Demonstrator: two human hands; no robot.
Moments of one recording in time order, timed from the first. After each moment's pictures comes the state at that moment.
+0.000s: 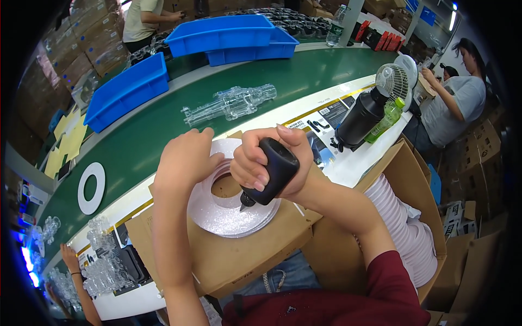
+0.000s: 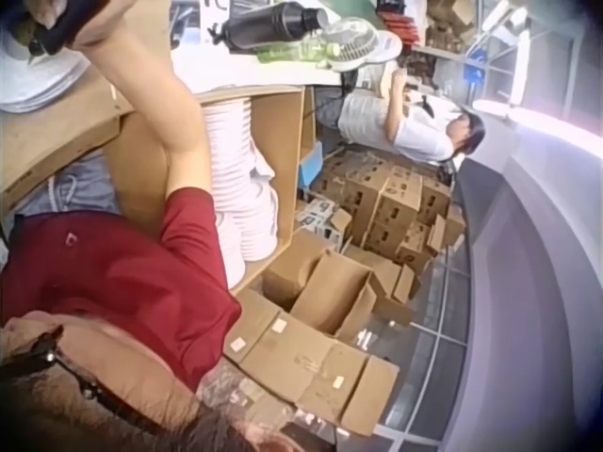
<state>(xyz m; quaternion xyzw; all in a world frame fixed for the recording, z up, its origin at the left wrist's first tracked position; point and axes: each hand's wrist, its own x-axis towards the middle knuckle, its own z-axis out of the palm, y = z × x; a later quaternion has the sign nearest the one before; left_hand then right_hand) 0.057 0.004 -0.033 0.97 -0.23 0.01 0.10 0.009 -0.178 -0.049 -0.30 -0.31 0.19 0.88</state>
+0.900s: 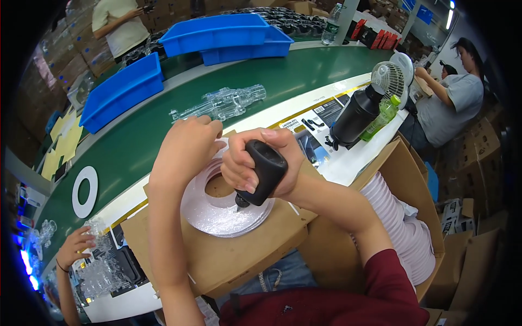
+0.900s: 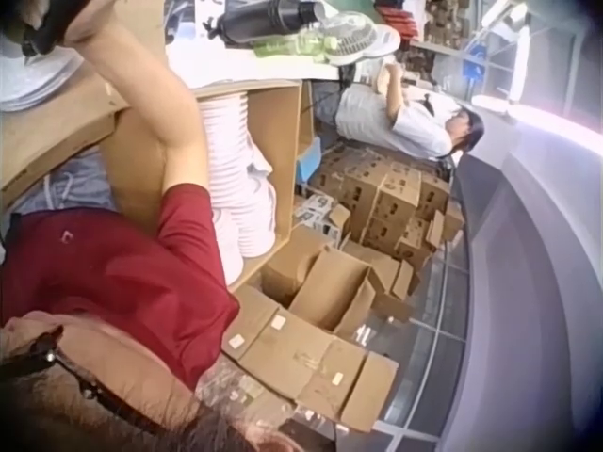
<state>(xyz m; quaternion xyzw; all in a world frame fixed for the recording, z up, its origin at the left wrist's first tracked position) 0.068 -0.005 -0.028 0.92 -0.36 0.12 0.11 0.008 -0.178 -0.048 -0.34 -0.29 0.21 0.87</state>
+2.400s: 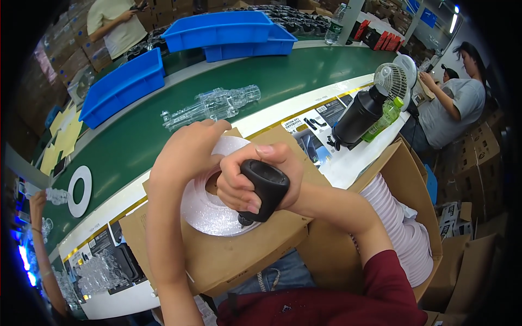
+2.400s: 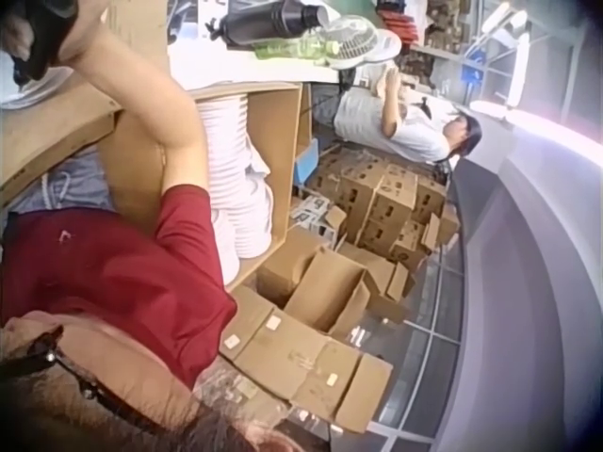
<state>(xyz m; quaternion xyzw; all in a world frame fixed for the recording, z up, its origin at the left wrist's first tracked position) 0.070 0.001 -0.041 0.90 -0.39 0.05 0.20 -0.006 -0.169 -0.049 -0.29 -0.31 0.32 0.85</state>
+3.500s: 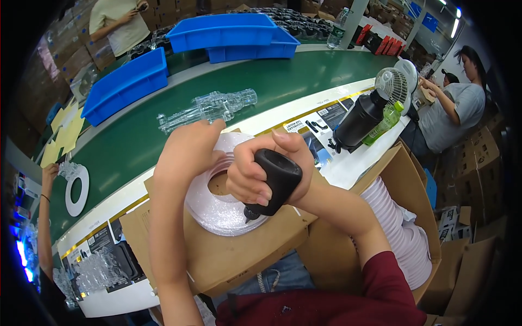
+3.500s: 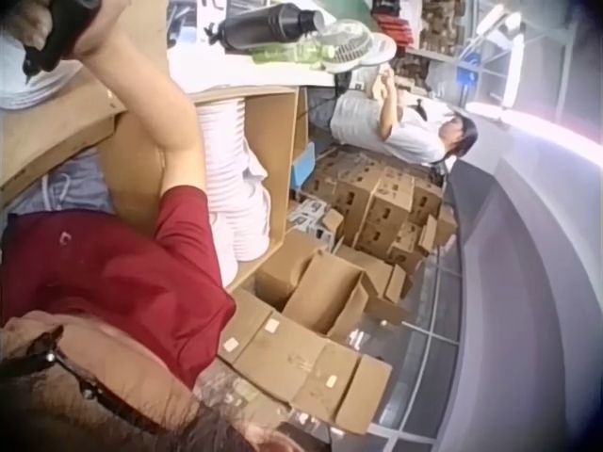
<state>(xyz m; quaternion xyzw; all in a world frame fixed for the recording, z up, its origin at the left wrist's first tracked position) 0.069 0.003 -0.040 0.93 -0.33 0.05 0.12 -0.001 -0.176 -0.041 -0.27 -0.33 0.30 0.86</state>
